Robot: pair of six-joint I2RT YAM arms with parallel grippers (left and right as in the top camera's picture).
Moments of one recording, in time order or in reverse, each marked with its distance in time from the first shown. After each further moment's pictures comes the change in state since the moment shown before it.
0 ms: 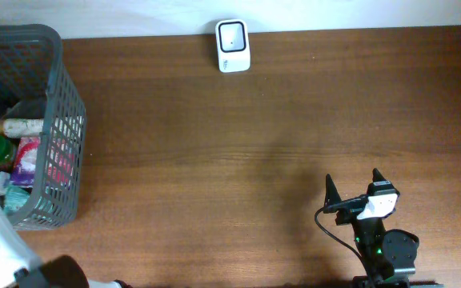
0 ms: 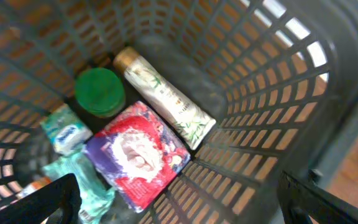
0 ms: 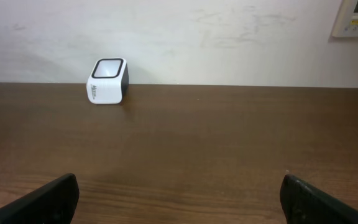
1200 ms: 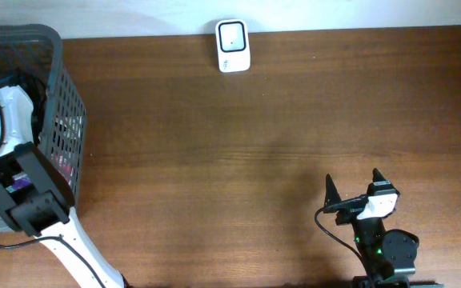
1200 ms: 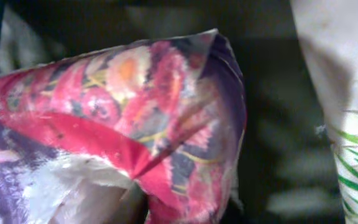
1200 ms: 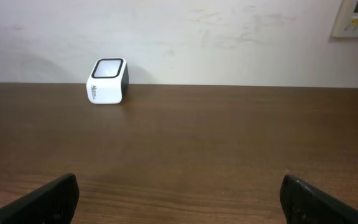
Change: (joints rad) left arm -0.107 0.633 0.024 -0.164 -0.295 -0.411; right arm 0.000 0.000 0.000 0.000 0.000 0.000
